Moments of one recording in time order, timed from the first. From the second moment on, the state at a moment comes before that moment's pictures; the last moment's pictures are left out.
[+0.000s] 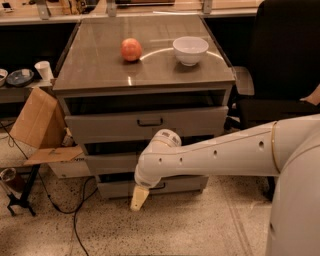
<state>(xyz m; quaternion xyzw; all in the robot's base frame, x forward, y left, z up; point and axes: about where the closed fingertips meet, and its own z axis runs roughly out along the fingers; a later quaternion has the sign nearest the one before) 0.531 0.065 0.540 -0.62 0.77 0.04 0.18</state>
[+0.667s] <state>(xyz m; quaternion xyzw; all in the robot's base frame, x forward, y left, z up) 0.560 0.063 0.523 -0.63 0.75 0.04 0.19</state>
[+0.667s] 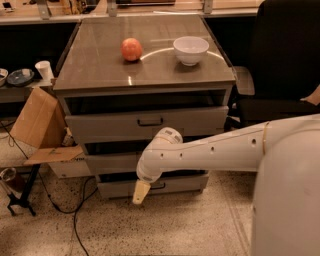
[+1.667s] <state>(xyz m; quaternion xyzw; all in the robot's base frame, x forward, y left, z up) 0.662 0.065 0.455 -0.63 0.74 0.05 0.21</state>
